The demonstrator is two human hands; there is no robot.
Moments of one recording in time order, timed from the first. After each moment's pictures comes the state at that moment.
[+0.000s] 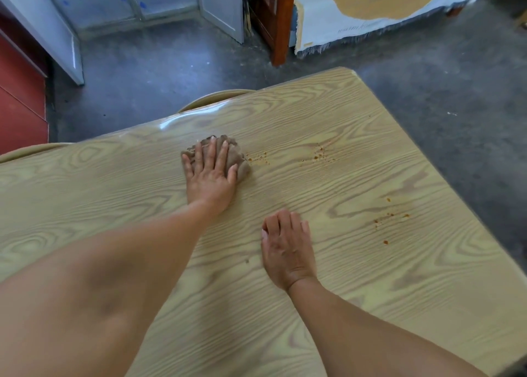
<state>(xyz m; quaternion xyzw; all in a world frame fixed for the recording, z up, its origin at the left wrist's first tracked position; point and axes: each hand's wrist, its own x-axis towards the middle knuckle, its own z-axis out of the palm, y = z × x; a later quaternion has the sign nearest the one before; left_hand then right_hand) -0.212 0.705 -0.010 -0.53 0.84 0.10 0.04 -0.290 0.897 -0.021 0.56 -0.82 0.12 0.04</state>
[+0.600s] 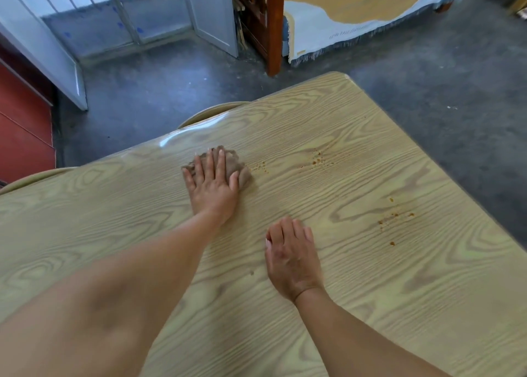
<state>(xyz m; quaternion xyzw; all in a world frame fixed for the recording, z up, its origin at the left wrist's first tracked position) -0.220 0.704 -0.008 -0.55 0.83 0.10 0.01 -0.289 0.898 -0.019 0.56 -0.82 0.15 0.03</state>
